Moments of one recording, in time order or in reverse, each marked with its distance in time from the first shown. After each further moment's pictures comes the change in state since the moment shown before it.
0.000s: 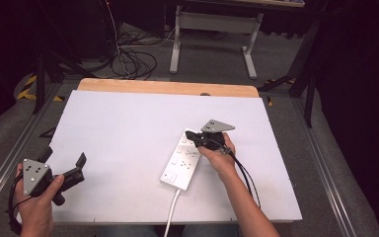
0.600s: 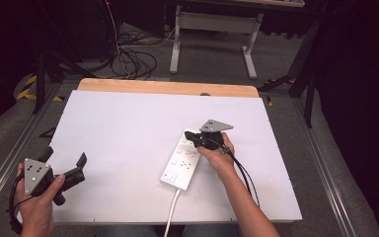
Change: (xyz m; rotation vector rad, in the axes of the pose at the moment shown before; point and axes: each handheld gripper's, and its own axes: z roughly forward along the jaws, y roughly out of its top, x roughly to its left) left arm -0.001 -0.001 0.002 0.005 -0.001 0.007; right arm 0.000 -0.001 0.003 0.018 0.004 -0.002
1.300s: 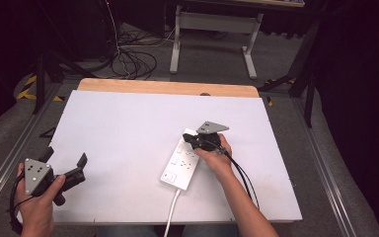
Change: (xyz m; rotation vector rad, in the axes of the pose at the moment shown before) left arm 0.000 0.000 -0.001 0.004 -0.002 0.003; right arm 0.003 -0.006 0.010 0.044 -0.008 -0.012
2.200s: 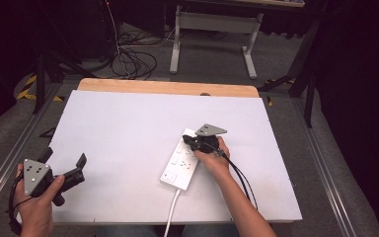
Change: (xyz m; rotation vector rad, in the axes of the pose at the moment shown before) left arm 0.000 0.000 -0.001 0.001 0.004 -0.001; right arm 0.002 -0.012 0.009 -0.009 -0.016 0.027
